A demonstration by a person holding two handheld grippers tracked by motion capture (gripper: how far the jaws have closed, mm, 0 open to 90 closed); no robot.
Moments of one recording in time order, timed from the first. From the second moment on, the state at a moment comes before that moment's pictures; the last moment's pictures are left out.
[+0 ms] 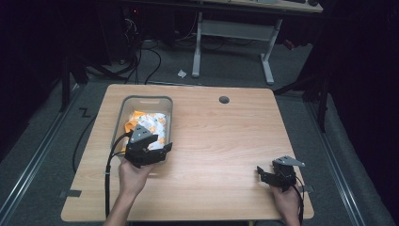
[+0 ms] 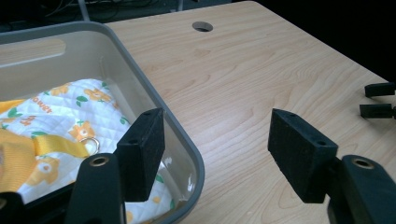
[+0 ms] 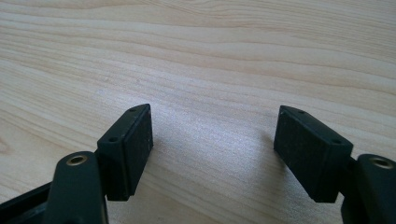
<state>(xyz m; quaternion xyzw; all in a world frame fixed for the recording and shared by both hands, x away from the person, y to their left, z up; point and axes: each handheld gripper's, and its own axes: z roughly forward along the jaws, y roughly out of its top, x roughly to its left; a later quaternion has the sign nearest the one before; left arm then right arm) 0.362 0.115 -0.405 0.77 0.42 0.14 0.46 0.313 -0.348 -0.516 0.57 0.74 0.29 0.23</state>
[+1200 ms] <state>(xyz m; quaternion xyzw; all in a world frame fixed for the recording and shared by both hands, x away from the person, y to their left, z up) 0.347 0.079 -0.425 0.79 0.39 0.10 0.46 0.313 -0.348 -0.516 0.57 0.74 0.29 0.23</state>
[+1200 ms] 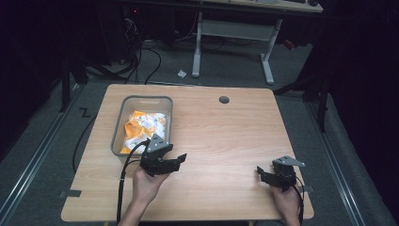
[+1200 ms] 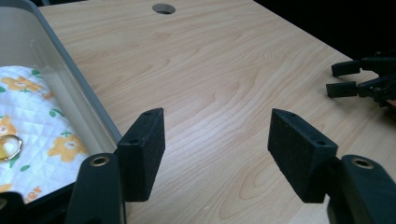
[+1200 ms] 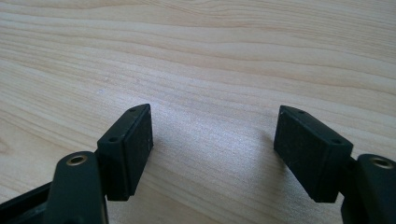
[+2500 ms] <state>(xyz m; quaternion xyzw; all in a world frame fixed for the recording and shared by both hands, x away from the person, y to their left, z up) 0.337 0.041 -0.460 0.82 0.35 0.08 0.44 0.313 -0.348 -0.516 0.57 0.74 0.29 0.23</state>
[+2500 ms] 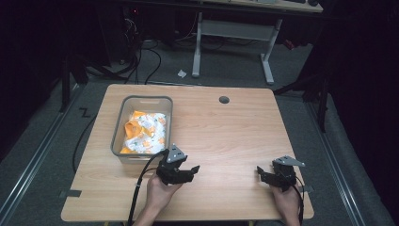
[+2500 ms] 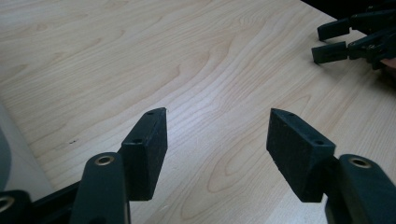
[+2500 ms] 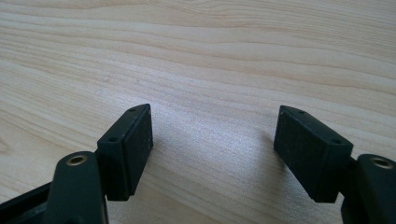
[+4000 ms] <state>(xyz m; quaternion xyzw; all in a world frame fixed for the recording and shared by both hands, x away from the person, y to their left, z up) 0.336 0.040 -0.512 0.83 0.39 0.10 0.38 0.313 -0.348 -0.516 0.57 0.74 0.29 0.23</state>
